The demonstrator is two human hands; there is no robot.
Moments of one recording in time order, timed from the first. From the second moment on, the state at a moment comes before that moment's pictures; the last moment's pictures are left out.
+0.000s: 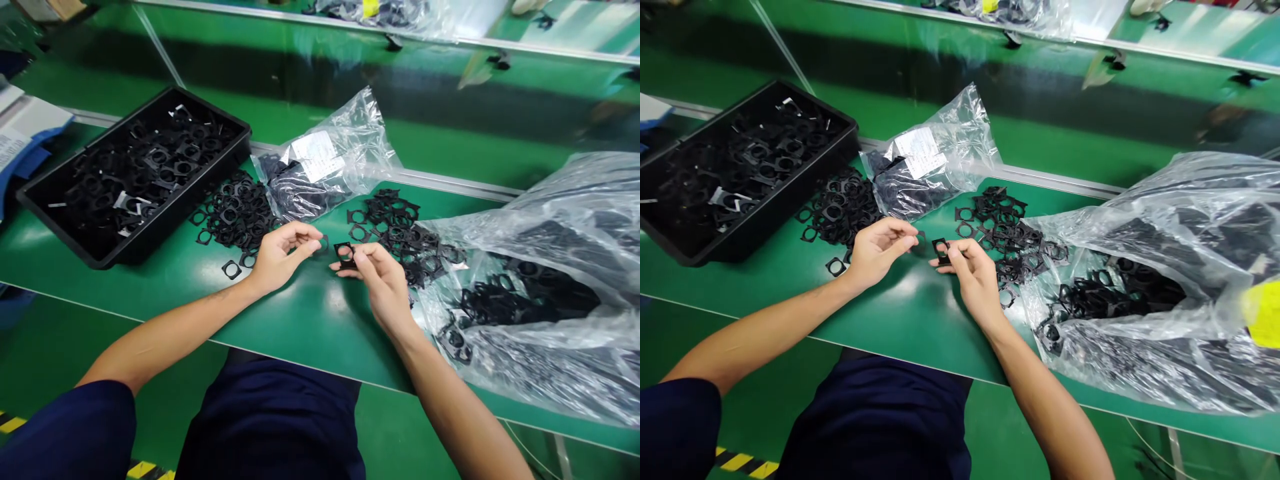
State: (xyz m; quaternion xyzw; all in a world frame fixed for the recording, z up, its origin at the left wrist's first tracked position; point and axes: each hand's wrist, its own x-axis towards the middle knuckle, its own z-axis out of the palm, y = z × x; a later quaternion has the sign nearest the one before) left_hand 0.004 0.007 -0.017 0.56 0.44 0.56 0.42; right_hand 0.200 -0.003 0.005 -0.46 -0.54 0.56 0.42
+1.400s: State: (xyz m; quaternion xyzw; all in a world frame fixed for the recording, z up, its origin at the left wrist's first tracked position) left_hand 0.006 0.001 -0.017 0.67 0.46 0.51 0.27; right_hand 0.195 -0.004 0.000 -0.47 -0.44 0.64 0.42
